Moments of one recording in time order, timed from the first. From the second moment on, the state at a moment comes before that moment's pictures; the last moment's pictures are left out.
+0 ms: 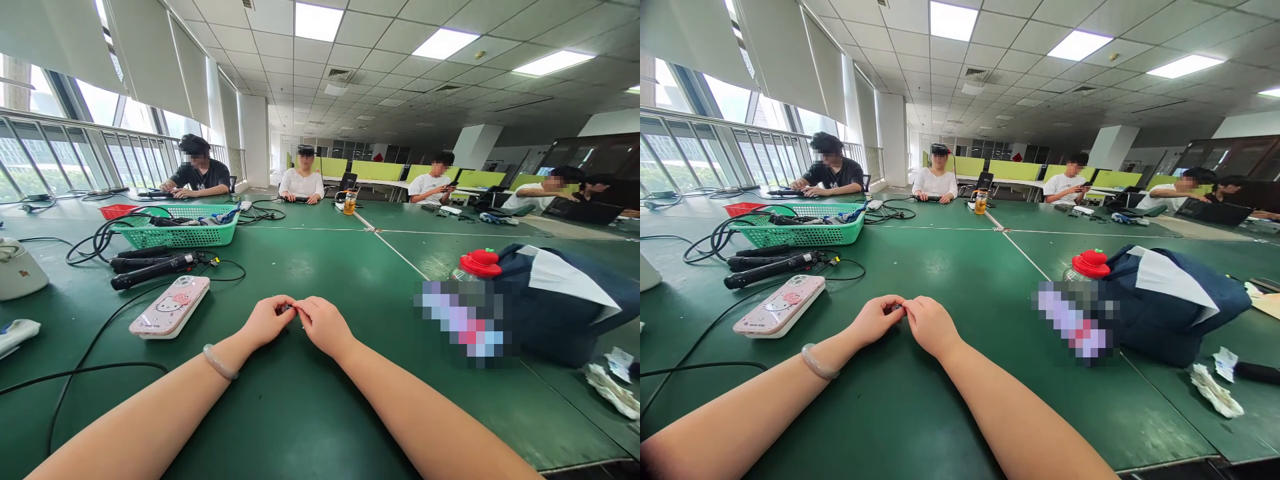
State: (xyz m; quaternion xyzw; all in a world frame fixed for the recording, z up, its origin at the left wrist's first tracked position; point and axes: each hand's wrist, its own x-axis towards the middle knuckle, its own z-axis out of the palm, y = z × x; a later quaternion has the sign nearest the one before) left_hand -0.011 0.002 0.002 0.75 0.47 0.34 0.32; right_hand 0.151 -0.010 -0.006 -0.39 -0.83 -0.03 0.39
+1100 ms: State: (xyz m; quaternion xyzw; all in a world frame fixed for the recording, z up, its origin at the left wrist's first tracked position) left_hand -0.012 0.006 -0.002 0.72 0.41 0.38 0.42; right_hand 0.159 -0.012 0.000 -0.36 -0.84 -0.03 0.41
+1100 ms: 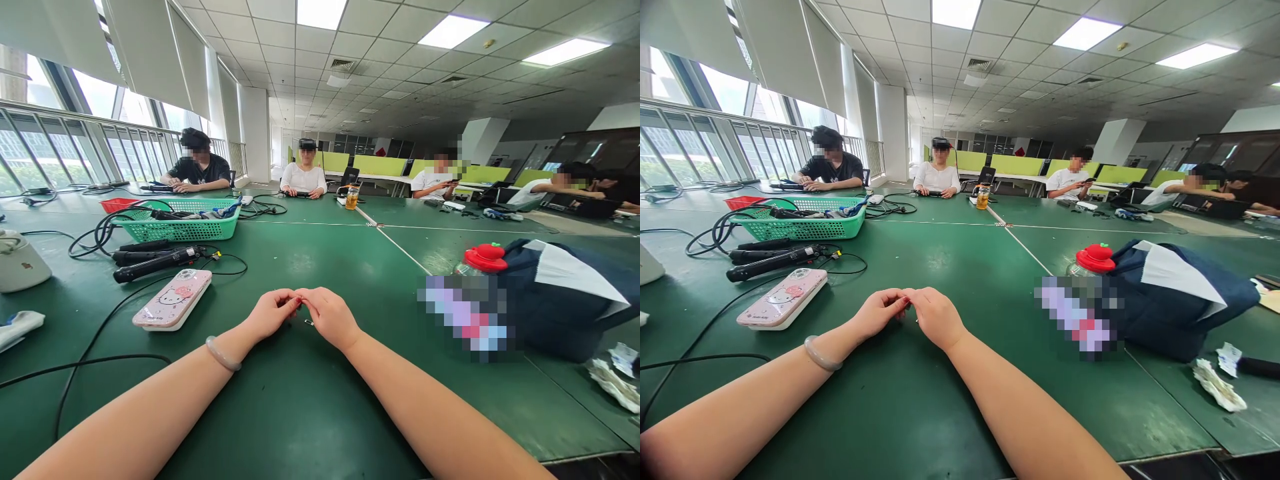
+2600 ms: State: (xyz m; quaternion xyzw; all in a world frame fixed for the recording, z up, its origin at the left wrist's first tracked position) left_hand -0.009 -0.002 0.003 0.76 0.44 0.36 0.31; right_hand 0.160 -0.011 0.002 -0.38 -0.80 -0.04 0.46
